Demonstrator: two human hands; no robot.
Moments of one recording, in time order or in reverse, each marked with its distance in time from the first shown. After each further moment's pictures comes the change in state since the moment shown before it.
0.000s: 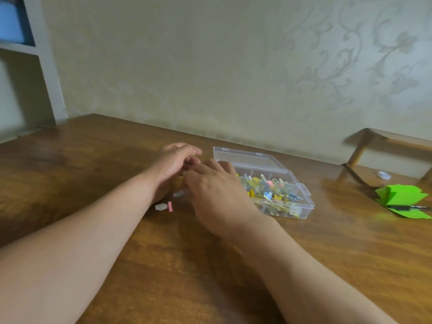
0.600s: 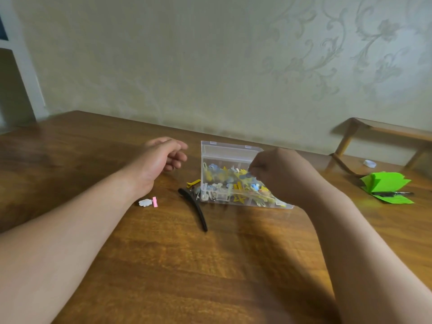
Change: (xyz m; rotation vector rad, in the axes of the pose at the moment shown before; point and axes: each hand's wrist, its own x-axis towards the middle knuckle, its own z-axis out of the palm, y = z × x) left_hand 0.003 -0.008 -0.004 0.068 -0.024 0.077; right_hand -0.041 0.111 -0.064 0.117 -0.255 0.536
